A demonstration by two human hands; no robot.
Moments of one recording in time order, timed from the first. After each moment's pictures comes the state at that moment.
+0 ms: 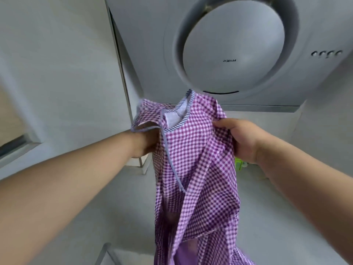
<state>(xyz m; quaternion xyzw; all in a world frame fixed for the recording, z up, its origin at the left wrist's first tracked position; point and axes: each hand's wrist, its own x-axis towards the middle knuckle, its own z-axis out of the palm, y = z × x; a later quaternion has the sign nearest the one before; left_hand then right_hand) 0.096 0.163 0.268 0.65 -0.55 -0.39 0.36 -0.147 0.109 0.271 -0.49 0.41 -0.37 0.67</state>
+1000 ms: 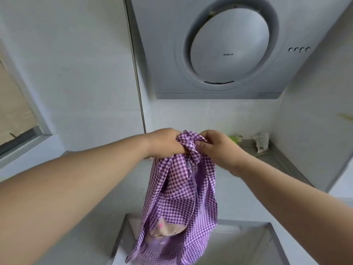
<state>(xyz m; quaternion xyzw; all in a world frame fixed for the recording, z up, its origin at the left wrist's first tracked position) 0.110 0.294 0.252 0.61 -0.72 -0.29 0.14 -0.093 0.271 0.209 -0.74 0.45 -0.33 0.39</state>
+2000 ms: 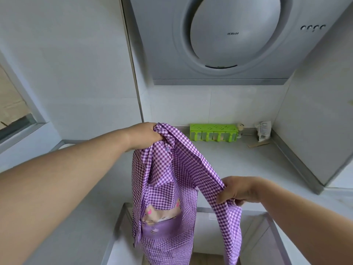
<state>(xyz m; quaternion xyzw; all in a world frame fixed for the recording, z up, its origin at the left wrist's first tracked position) 0.165 0.258 0.211 0.69 -0.65 -0.29 0.15 -0.164 0.235 0.075 -0.65 0.48 0.09 0.58</state>
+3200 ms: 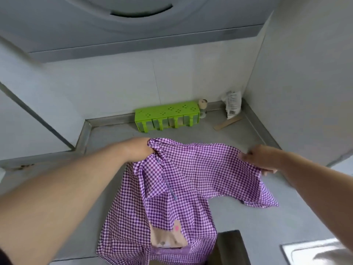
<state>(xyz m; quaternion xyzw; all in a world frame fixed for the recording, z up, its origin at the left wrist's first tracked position) 0.003 -0.057 0.028 0.61 -0.73 -0.30 -0.10 -0.405 -0.028 0.009 -0.64 0.70 0.16 0.28</state>
